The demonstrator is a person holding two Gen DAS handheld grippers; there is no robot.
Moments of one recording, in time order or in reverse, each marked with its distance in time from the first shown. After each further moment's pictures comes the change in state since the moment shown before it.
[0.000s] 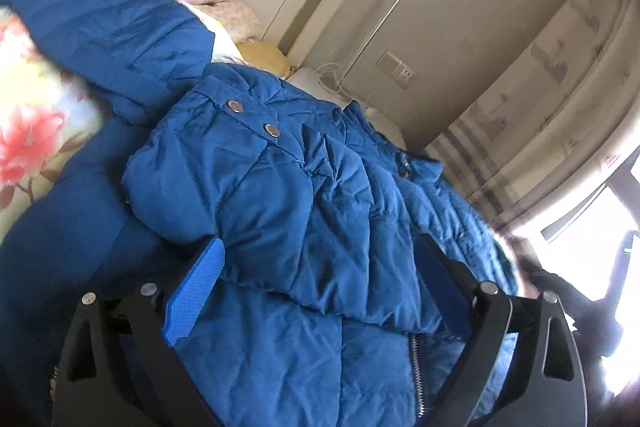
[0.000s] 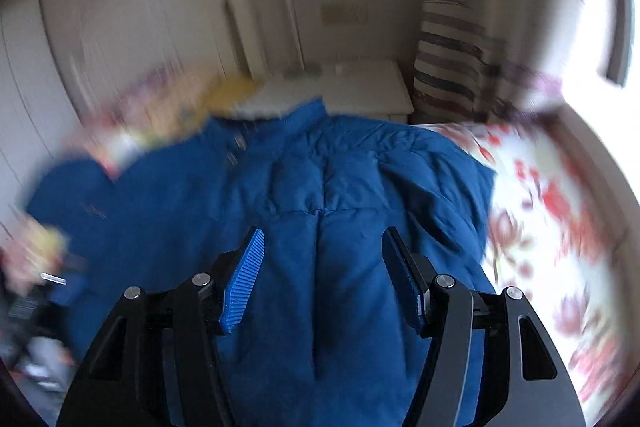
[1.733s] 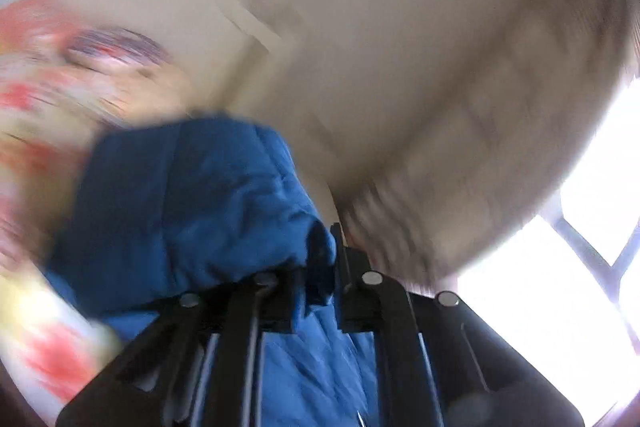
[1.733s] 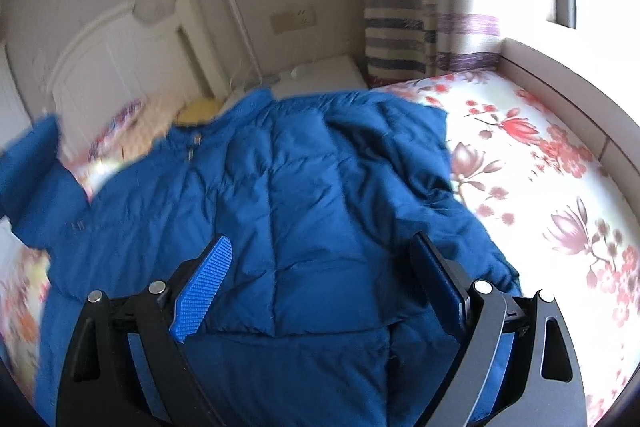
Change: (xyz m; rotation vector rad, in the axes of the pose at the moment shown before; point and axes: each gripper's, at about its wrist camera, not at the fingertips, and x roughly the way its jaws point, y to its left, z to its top) left arm -0.013 0.011 0.103 0.164 -0.031 -0.288; right arm -0.021 -0.046 -0.061 0.290 -0.122 0.014
